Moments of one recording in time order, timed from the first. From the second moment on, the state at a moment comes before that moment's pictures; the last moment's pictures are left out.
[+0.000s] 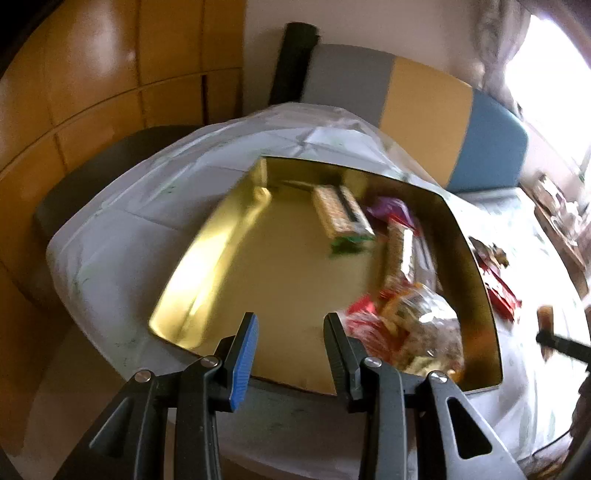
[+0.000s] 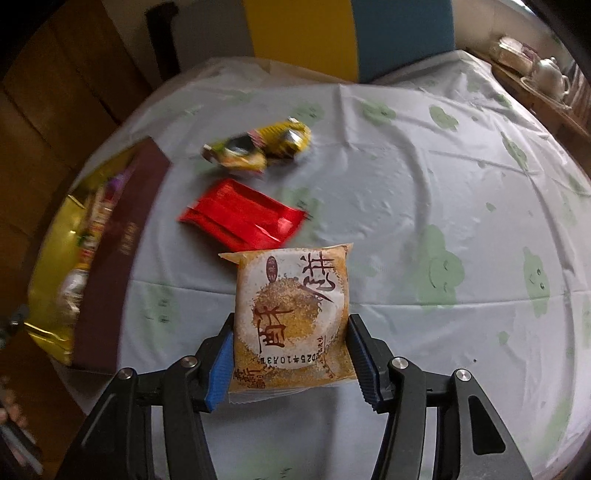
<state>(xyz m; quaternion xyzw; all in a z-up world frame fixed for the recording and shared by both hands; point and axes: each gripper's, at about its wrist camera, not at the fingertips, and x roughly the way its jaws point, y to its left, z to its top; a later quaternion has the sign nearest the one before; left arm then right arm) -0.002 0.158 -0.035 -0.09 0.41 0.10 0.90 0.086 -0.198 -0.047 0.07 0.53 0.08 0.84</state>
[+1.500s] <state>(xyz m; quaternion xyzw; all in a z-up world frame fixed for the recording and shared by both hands) -0.007 0.183 -0.044 -0.11 0.40 0.12 0.90 0.138 0.078 -0.039 -0.07 0.51 0.29 0.81</state>
